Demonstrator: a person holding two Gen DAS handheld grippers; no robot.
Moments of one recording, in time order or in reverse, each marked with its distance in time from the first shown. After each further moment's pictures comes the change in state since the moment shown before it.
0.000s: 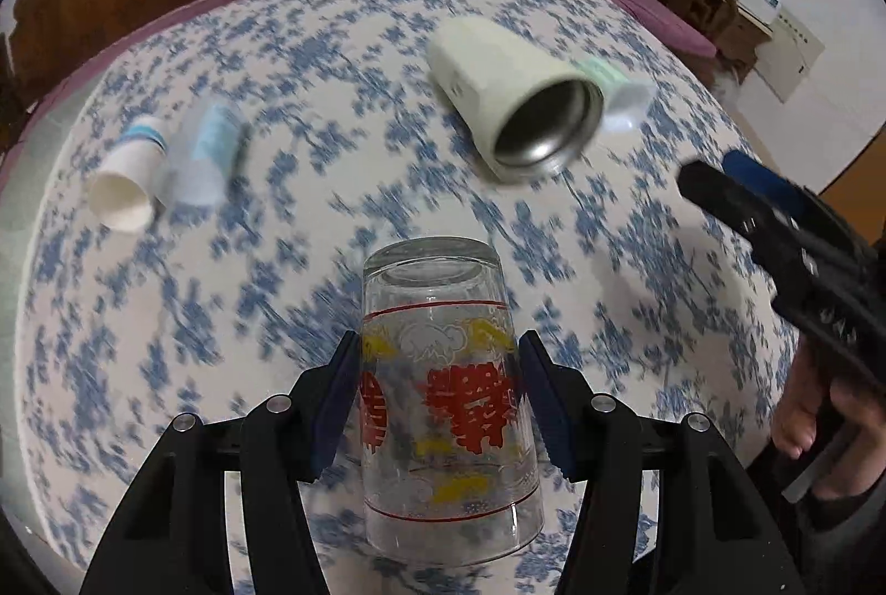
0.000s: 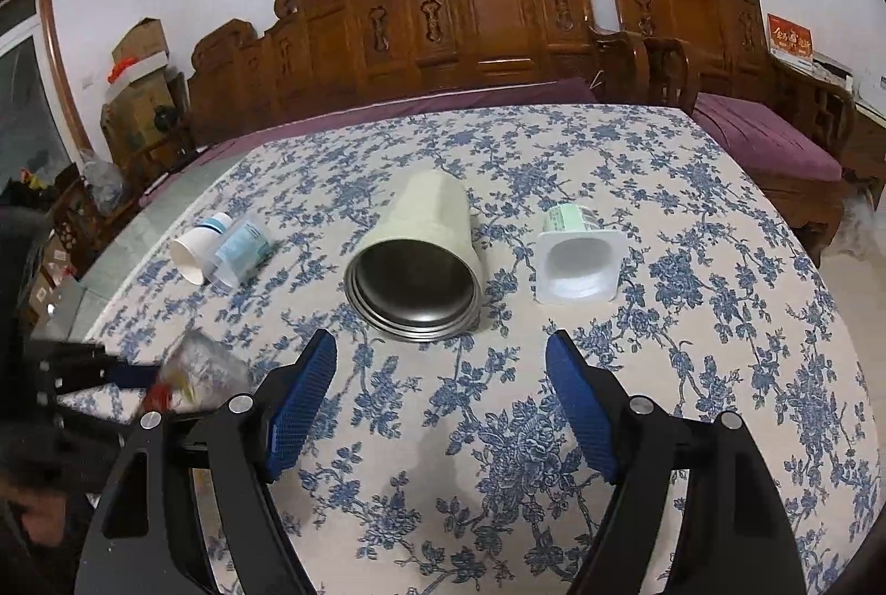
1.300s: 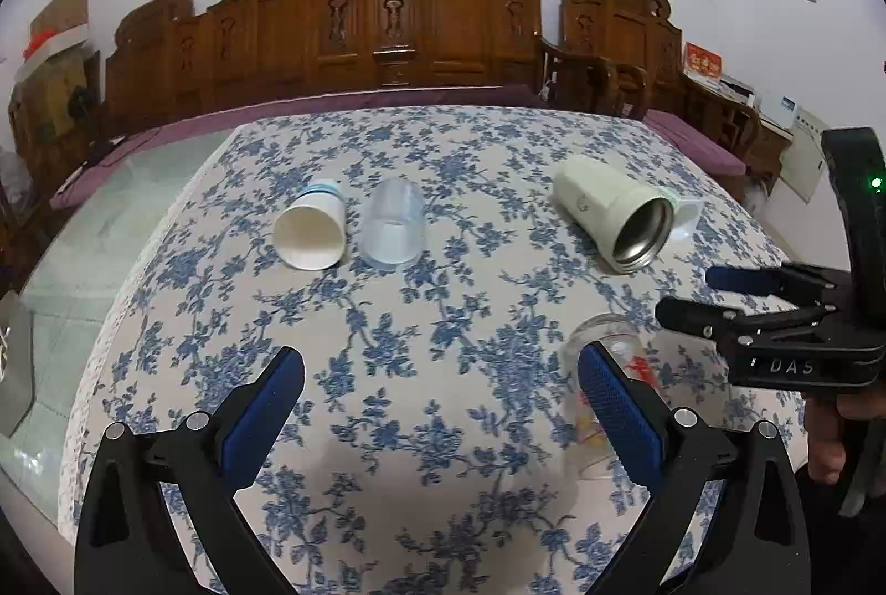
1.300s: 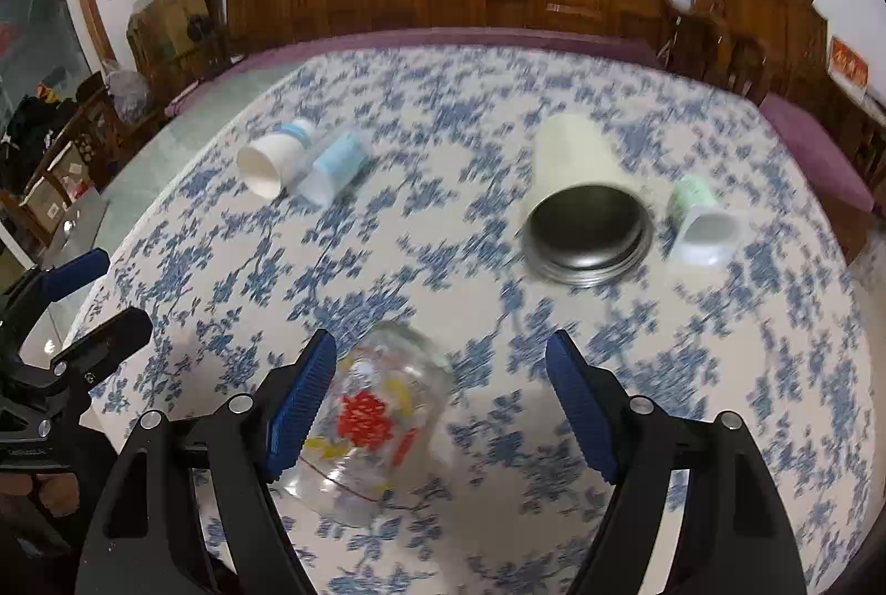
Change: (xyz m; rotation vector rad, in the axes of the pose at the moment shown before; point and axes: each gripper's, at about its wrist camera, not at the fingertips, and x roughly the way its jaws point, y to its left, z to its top) left arm -0.085 0.093 -0.068 -0.084 -0.402 0.132; right arm 0.020 0.115 -0.005 -0.114 0.237 0.031
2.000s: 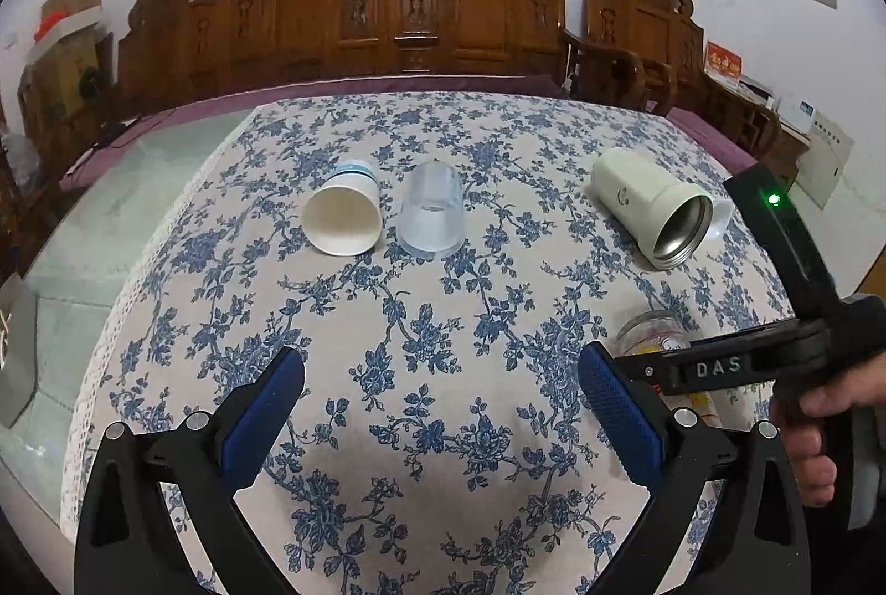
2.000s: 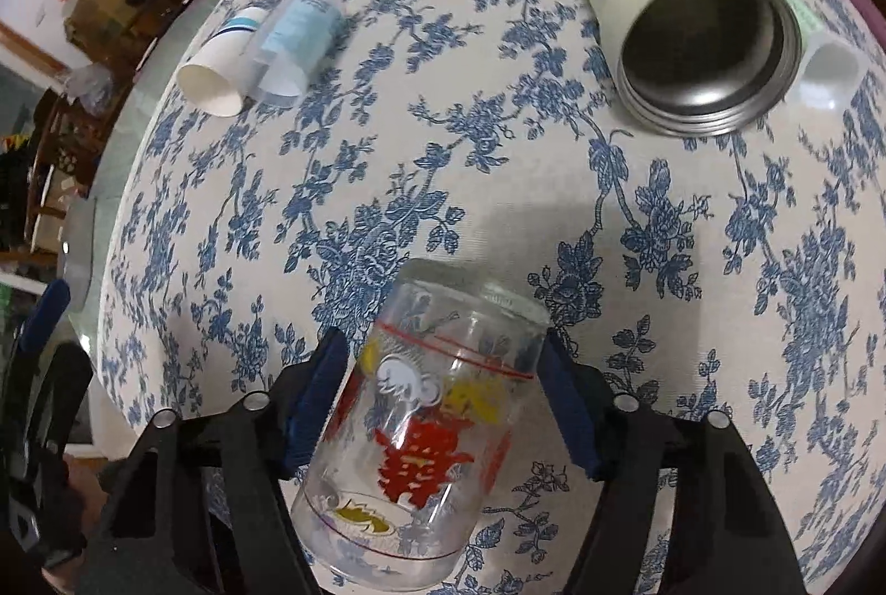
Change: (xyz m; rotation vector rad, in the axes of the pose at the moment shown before) left arm 0.015 0.024 -0.003 -0.026 0.028 0.025; right arm 0.086 0.003 0.003 0.232 0.361 0.092
